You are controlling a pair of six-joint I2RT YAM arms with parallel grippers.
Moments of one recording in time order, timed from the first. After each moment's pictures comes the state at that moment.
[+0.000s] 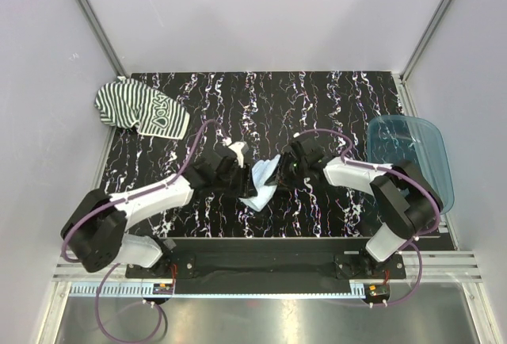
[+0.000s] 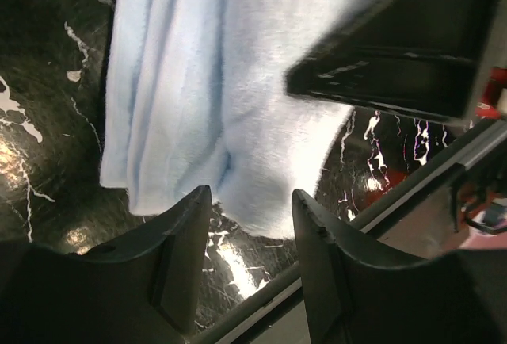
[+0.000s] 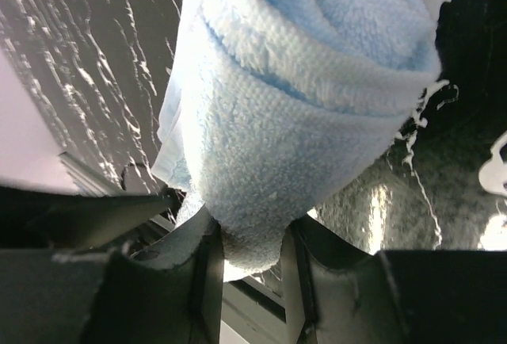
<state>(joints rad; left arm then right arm) -0.71 1.37 0.69 -0.17 0.24 -0.61 0.62 1.63 0.80 -0.04 -0.33 0.97</state>
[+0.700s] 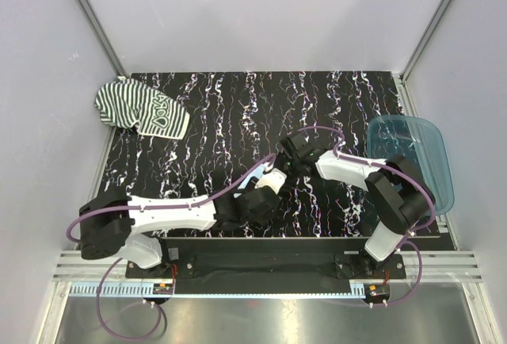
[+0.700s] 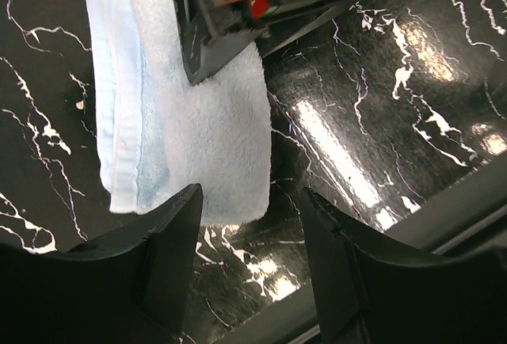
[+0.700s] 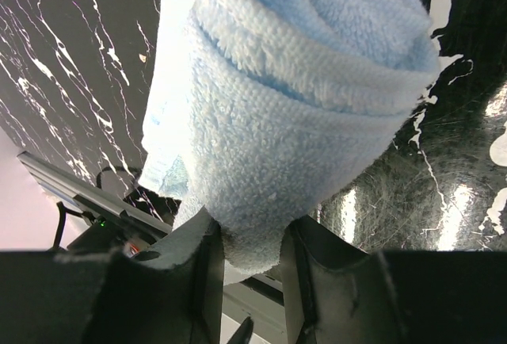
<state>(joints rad) -1.24 1.41 0.82 -0.31 -0.44 -0.42 0.66 1.69 0.95 -0.28 -0.28 0.94</state>
